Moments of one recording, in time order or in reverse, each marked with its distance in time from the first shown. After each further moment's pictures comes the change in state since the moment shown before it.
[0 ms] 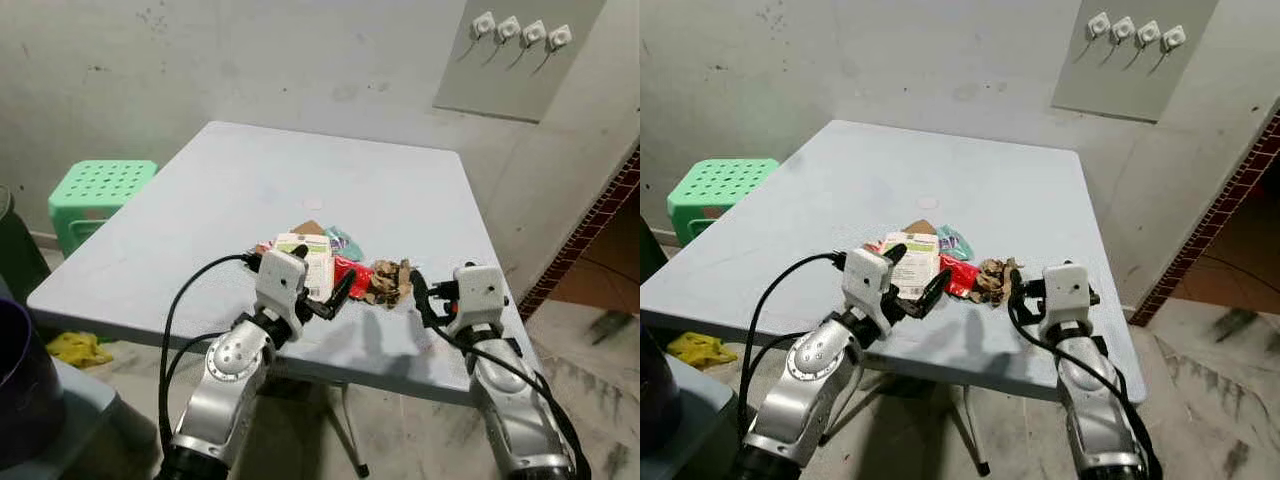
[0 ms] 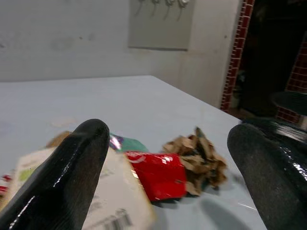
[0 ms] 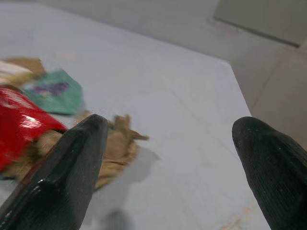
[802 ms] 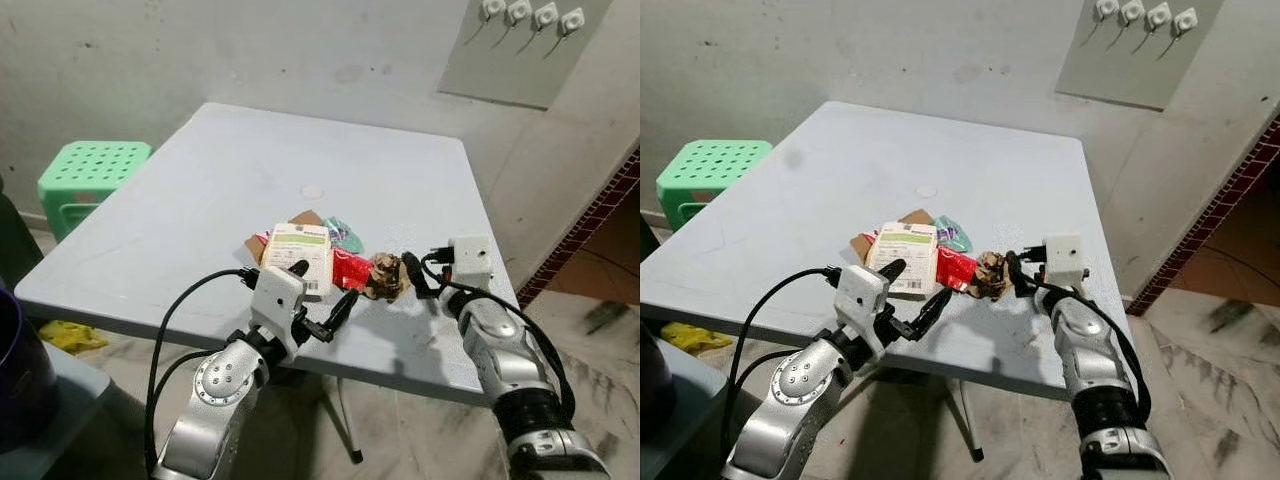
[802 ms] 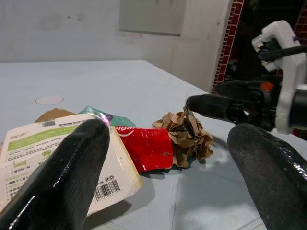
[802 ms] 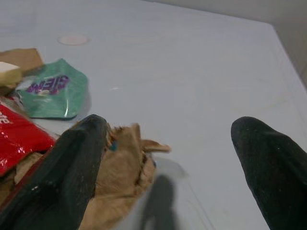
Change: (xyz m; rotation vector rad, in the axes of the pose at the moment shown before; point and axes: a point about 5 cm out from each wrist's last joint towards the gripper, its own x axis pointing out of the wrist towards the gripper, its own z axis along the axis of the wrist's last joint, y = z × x) left arm -0.021 -0.006 0.006 0.006 0.023 -0.029; right arm 0.047 -0.001 0.005 0.146 0.071 0.106
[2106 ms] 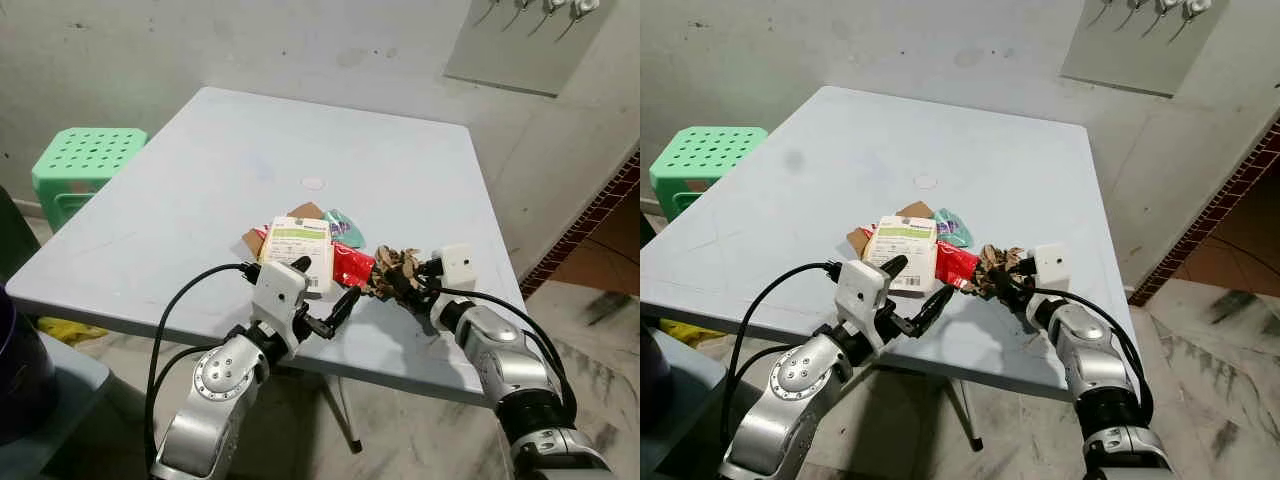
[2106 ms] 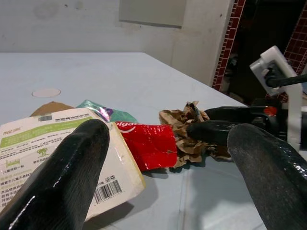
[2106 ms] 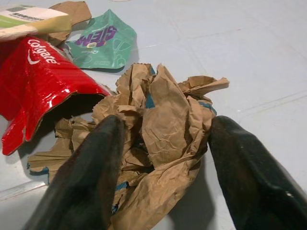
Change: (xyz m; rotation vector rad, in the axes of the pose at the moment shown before) left arm 0.005 0.002 0.005 0.010 0.006 -0.004; right arm -0.007 0.004 -0.017 0.045 0.078 0.218
